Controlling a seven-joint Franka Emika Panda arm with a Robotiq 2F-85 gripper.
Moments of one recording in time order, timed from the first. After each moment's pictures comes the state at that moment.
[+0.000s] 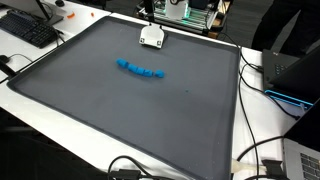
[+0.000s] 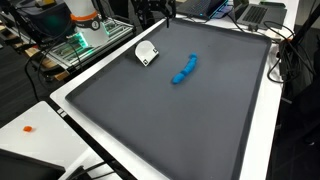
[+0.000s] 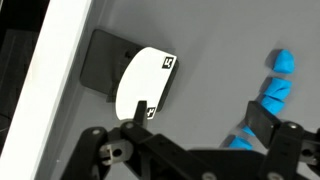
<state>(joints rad) 0.03 -0.18 0.04 -2.51 0.13 2.27 1.08</state>
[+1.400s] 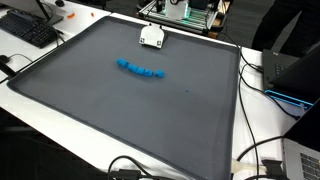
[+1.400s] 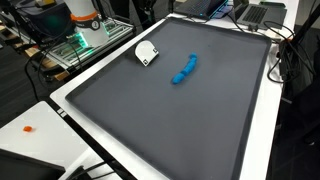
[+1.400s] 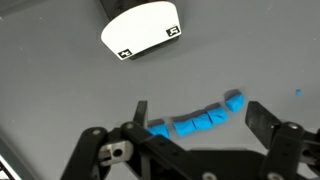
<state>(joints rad) 0.03 -0.23 0.08 -2.47 0.04 2.27 0.37</state>
